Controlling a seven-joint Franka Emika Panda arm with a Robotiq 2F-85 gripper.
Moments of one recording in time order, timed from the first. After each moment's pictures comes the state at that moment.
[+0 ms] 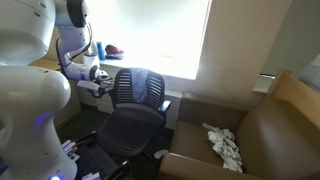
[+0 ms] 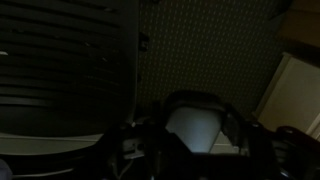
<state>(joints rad) 0.77 0.79 0.11 -1.95 0.05 2.95 0.20</state>
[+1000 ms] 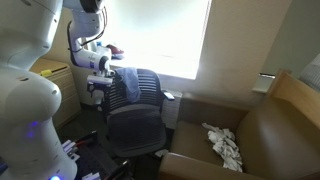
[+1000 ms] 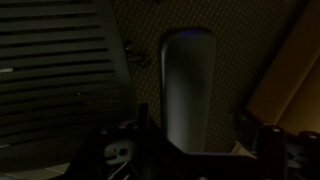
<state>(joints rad) 0.36 0.58 0.38 -2.13 -0.01 2.56 -0.23</state>
